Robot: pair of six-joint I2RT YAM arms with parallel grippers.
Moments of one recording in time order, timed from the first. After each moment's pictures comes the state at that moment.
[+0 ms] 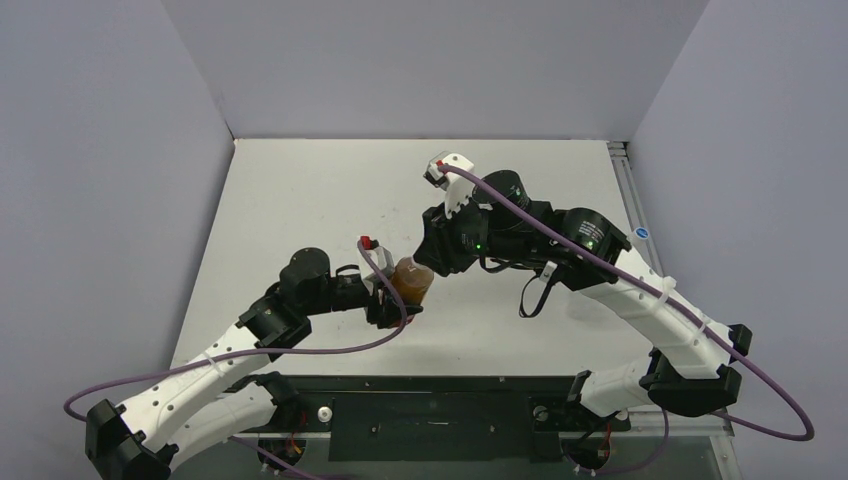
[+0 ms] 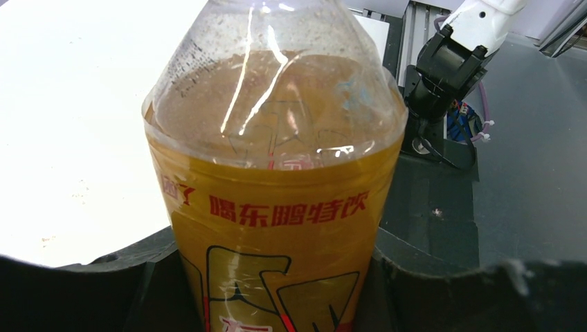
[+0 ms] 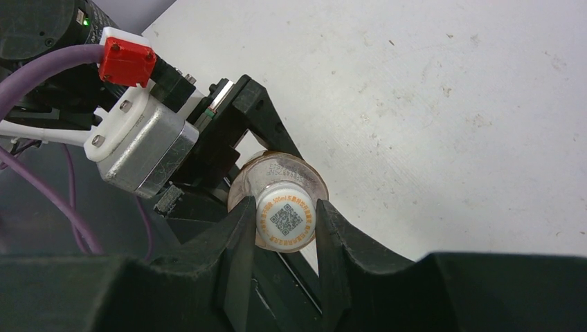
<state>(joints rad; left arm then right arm) -0.76 0.84 0.68 -0.02 0.55 -0.02 1.03 1.36 1.81 -0.98 -0.03 0.26</state>
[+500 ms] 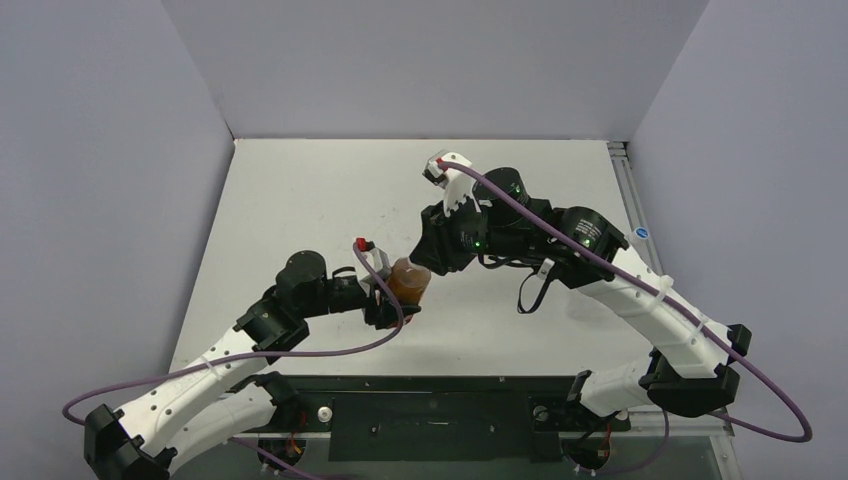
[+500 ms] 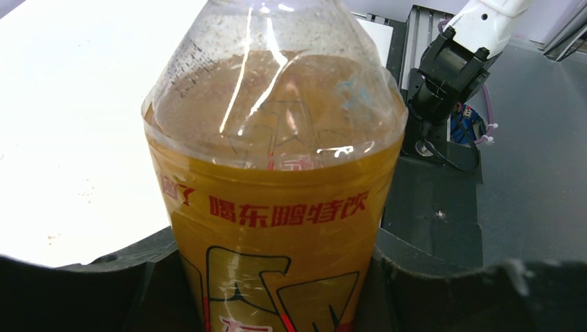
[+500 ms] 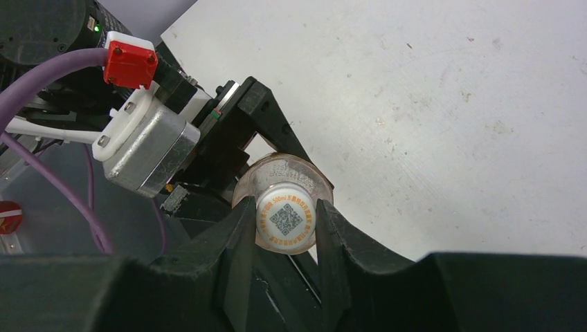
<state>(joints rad) -0.75 0.82 0.66 -0.01 0.55 -0.02 1.01 1.36 1.78 -0.94 -0.09 0.28</state>
